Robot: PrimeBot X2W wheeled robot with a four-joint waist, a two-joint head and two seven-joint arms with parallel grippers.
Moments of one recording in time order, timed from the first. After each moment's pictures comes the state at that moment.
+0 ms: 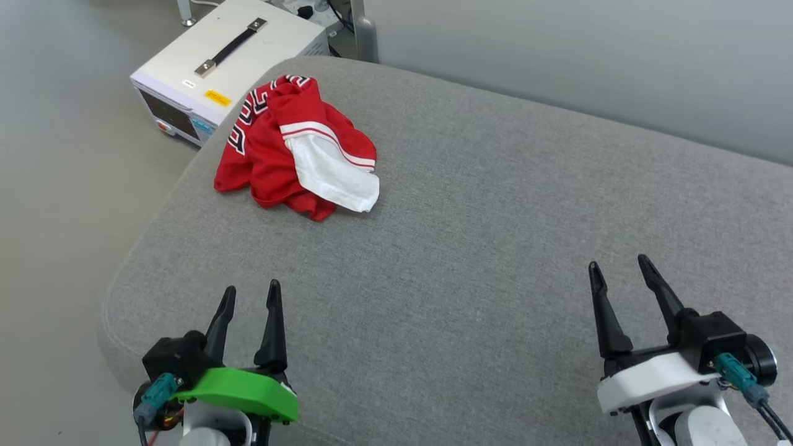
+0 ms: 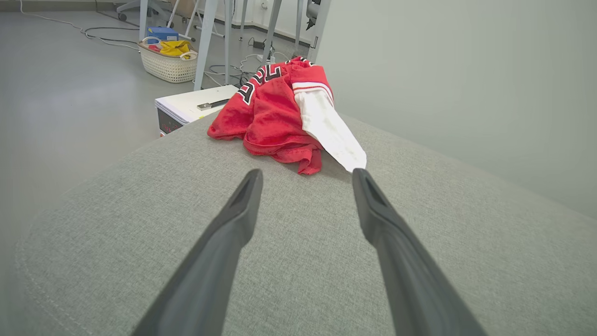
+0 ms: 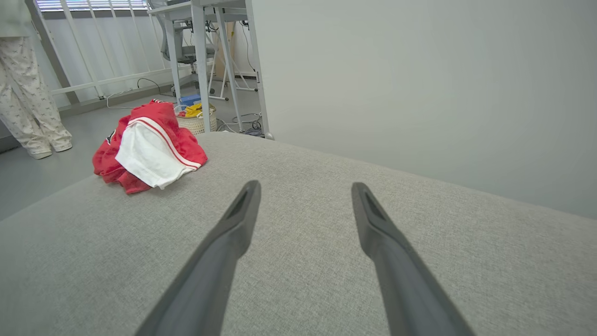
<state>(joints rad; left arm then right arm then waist) -0.03 0.06 -0.05 0.19 -0.34 -0.08 -0.26 -0.04 -0.05 0.04 0.09 0.08 0.13 -0.25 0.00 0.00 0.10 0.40</state>
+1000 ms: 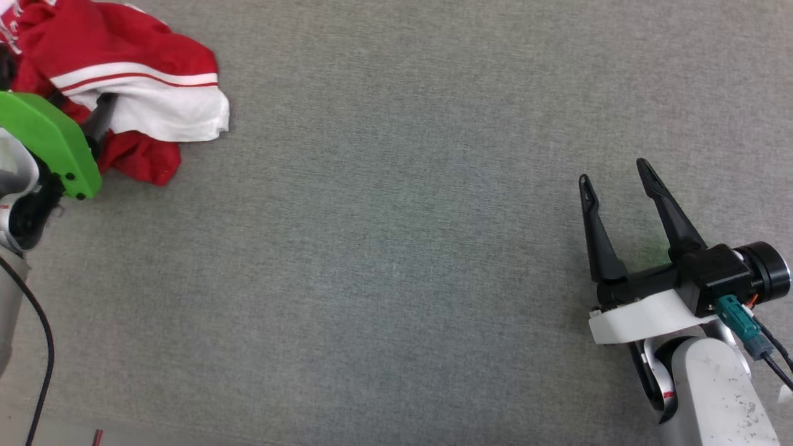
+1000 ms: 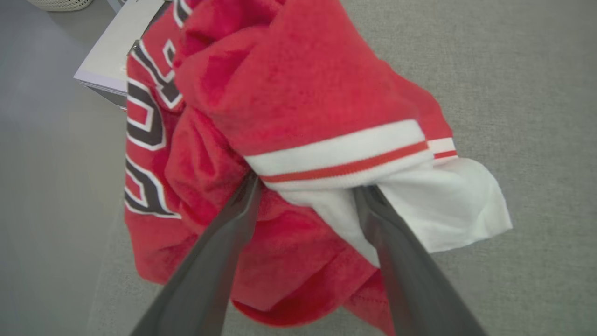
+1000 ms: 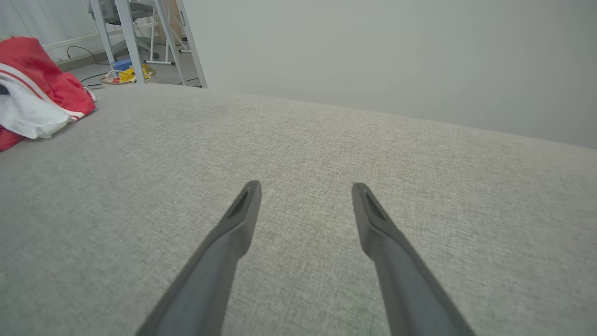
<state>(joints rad) -0.84 0.64 -0.39 0.61 -0.75 -0.13 0.25 -0.20 -0.05 0.08 -0.02 -0.03 0.13 -0.25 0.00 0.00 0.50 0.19</state>
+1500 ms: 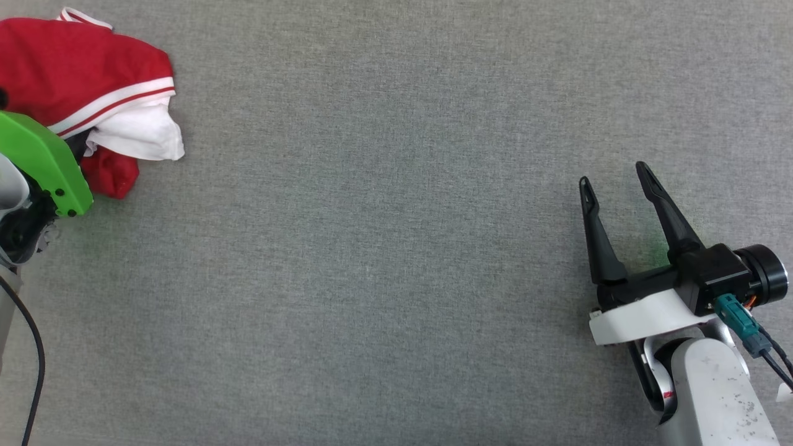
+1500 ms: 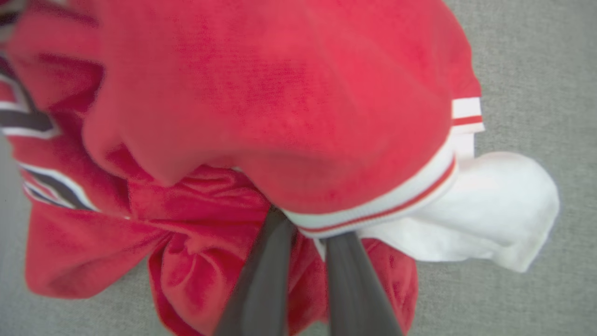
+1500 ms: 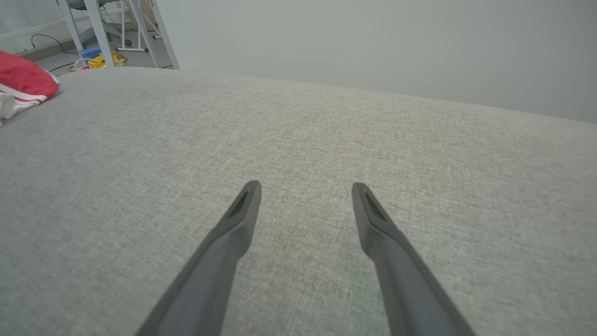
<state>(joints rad) -0.84 0.68 -0.48 0.69 -0.93 -0.13 0.29 -0.21 -0.05 0.08 0.00 -0.02 0.13 -0.25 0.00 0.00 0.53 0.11</state>
